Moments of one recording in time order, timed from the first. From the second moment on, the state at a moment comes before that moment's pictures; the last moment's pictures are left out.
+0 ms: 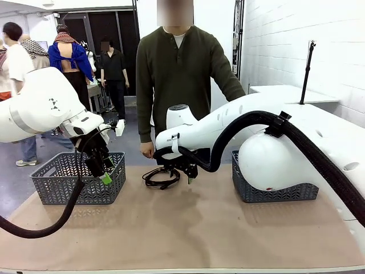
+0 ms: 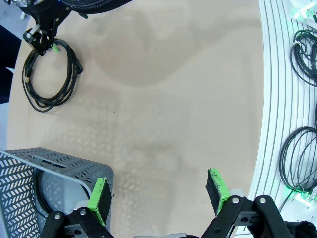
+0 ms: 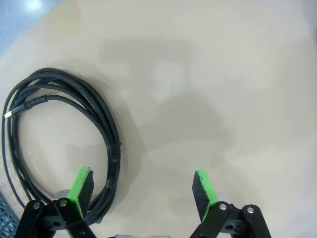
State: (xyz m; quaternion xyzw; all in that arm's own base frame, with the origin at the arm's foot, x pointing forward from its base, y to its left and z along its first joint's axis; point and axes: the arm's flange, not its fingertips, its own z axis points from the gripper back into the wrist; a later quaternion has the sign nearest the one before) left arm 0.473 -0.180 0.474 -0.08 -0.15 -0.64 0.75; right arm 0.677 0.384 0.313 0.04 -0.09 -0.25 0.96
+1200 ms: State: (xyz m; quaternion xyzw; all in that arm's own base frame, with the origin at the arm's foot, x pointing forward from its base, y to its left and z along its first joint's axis) left arm 0.473 -0.180 0.474 -0.08 -0.15 -0.64 0.75; right arm 0.685 0.392 0.303 0.01 -0.06 -0.25 0.97
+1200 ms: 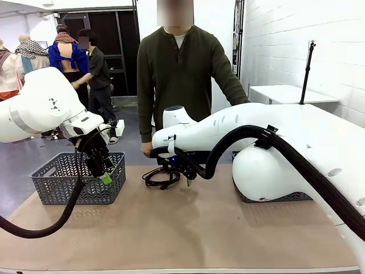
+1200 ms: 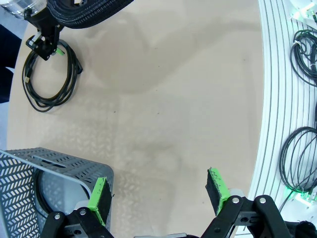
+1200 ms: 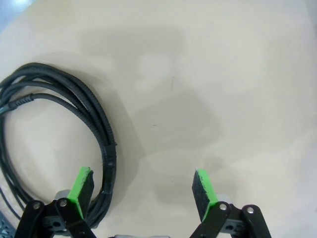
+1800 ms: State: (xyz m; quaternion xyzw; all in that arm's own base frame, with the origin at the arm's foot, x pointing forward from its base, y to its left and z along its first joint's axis) left arm 0.473 -0.180 0.474 -0.08 -0.15 -0.64 0.75; right arm 0.686 0.390 0.309 0.00 -0.06 -0.25 0.97
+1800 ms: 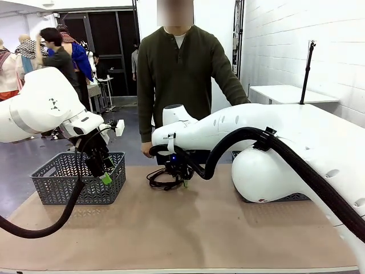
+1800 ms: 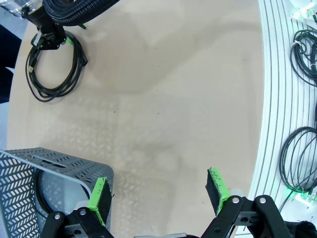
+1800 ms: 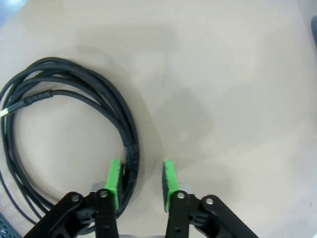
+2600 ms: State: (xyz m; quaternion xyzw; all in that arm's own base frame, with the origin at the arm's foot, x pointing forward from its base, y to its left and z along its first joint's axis) left arm 0.473 -0.180 0.474 -0.08 -0.15 -0.64 0.75; right arm 0.693 0.377 0.308 0.01 -0.04 -0.27 0.96
